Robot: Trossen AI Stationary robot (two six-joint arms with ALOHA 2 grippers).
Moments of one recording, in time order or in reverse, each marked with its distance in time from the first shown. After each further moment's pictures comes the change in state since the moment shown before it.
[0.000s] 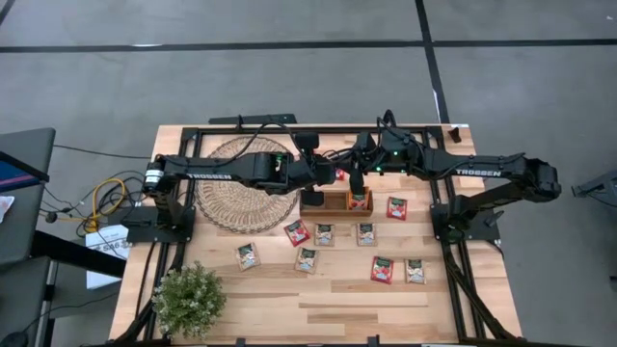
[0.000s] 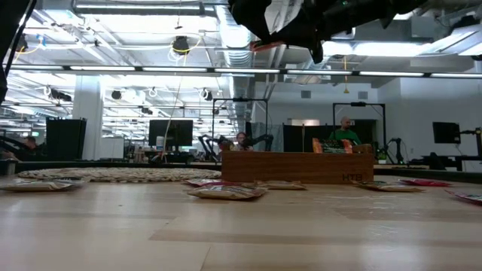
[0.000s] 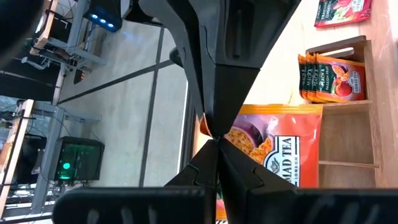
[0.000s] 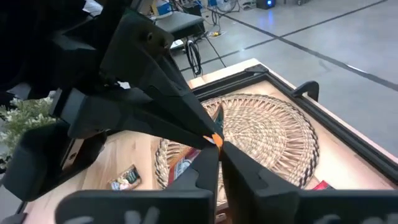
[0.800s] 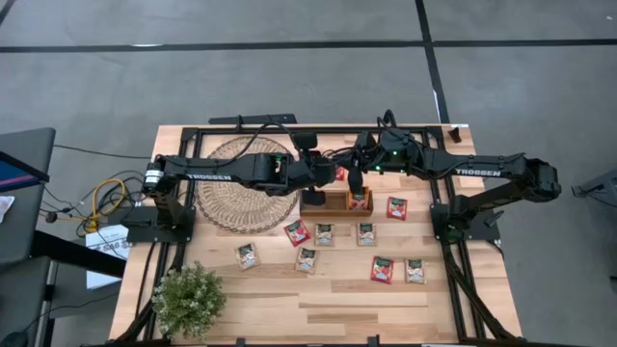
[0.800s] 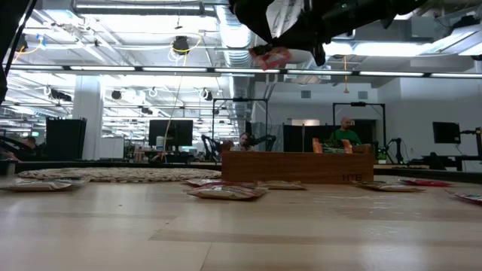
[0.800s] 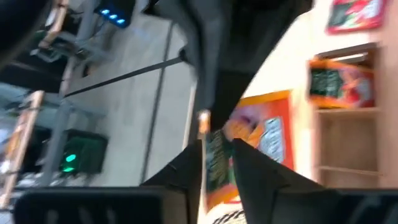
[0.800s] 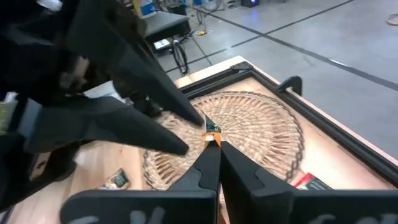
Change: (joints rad) left arm -0.002 0.000 0.000 0.004 -0.049 -0.038; right arm 0.000 0.000 -0.002 -0.020 0.060 0.027
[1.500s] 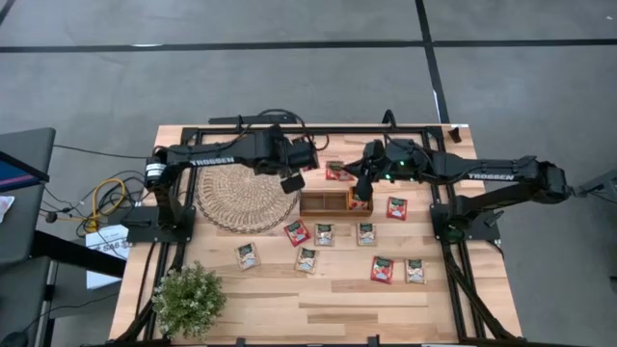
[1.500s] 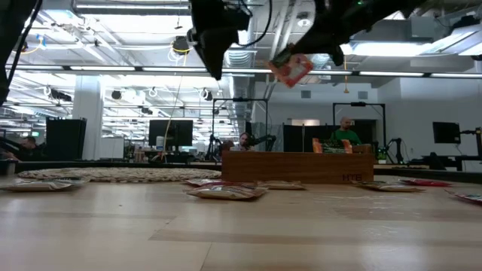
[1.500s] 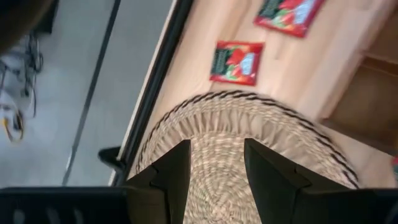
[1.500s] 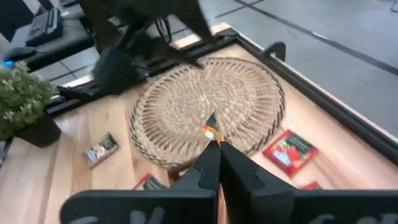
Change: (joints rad) left arm 0.162 0.000 -0.024 -0.488 0.126 -0.500; right arm 0.083 -0.109 -0.033 -0.213 0.118 0.011
